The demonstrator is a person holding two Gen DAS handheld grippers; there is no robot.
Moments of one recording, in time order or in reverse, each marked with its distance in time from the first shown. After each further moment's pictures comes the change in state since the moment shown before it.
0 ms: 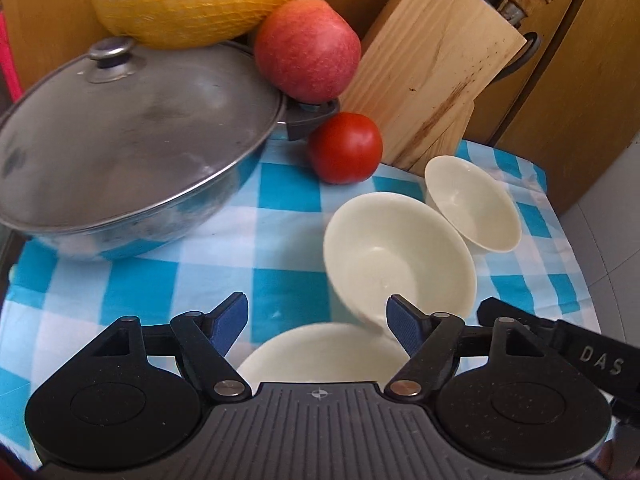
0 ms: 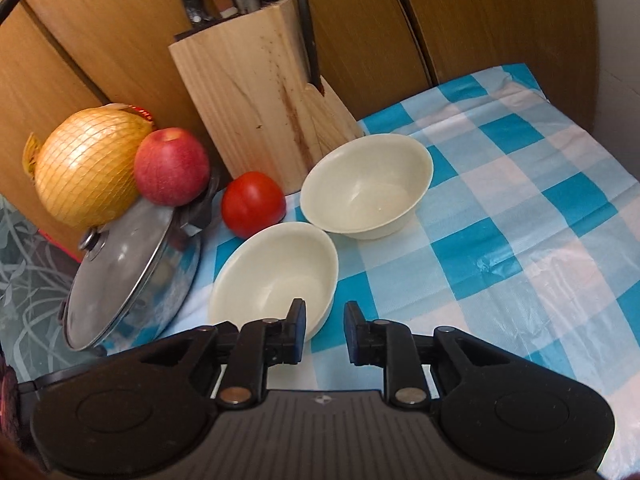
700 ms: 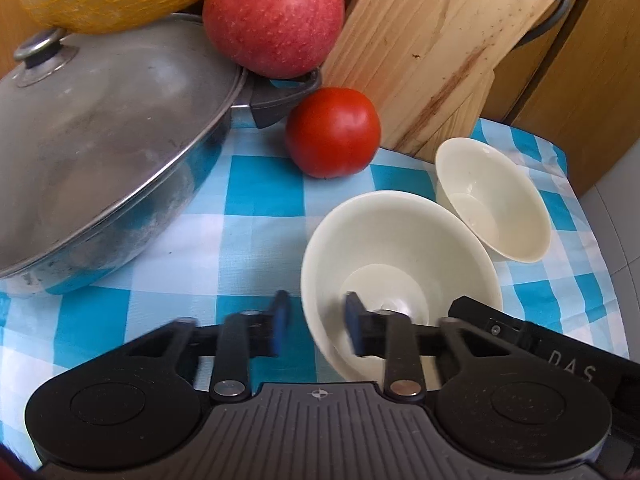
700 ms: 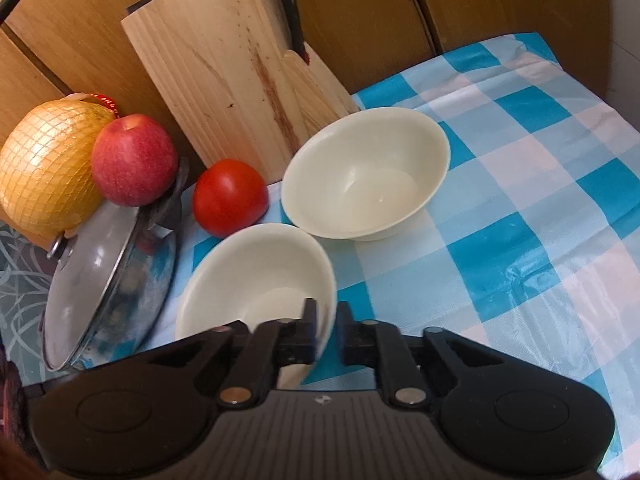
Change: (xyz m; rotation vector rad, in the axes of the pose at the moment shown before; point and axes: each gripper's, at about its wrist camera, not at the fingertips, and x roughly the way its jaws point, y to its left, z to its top) left arm 0.047 -0.014 0.014 0.035 0.066 0.011; right arm 0.046 -0.005 0.010 0.018 0.067 0.000
